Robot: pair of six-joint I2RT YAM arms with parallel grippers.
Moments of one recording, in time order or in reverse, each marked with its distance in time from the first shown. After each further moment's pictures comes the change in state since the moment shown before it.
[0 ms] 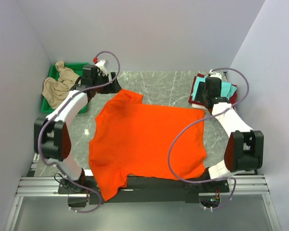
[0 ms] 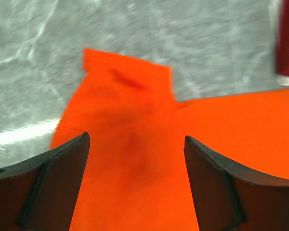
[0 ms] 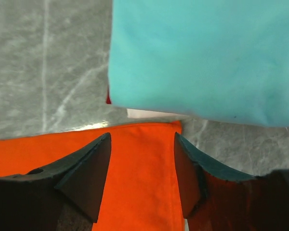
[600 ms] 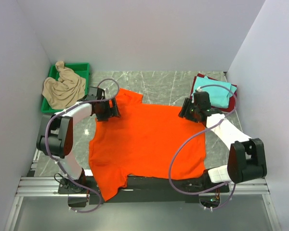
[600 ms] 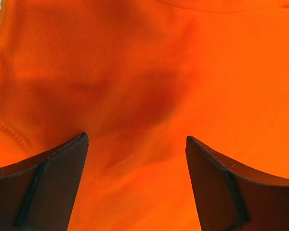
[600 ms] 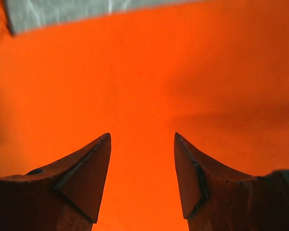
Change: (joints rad) left arm -0.019 0.005 -0.307 -0.080 -0.012 -0.177; right arm 0.144 -0.140 -0.190 -0.114 -0.252 0.281
